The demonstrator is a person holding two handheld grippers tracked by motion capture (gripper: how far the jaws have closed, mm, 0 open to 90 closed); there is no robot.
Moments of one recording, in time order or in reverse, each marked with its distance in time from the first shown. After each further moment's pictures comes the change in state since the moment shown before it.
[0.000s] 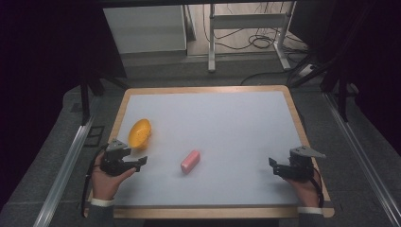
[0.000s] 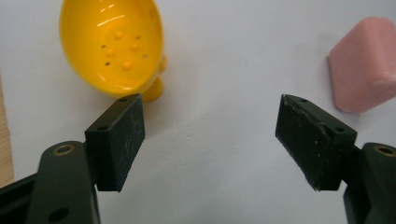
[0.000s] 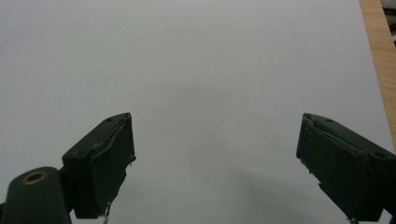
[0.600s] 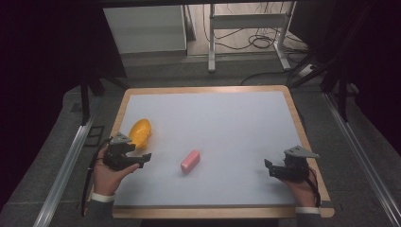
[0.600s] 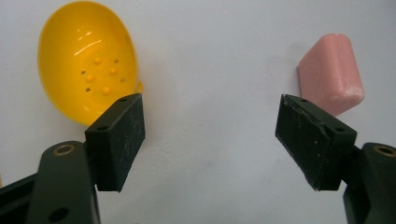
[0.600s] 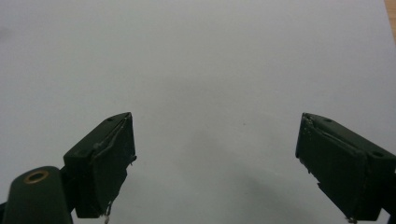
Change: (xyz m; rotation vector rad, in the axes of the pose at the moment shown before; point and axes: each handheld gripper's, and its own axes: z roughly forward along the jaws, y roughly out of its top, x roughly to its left) left arm -0.011 0.025 -0.003 0.029 -0.044 0.044; right arm 0.010 0.000 0.006 0.016 0.023 -0.052
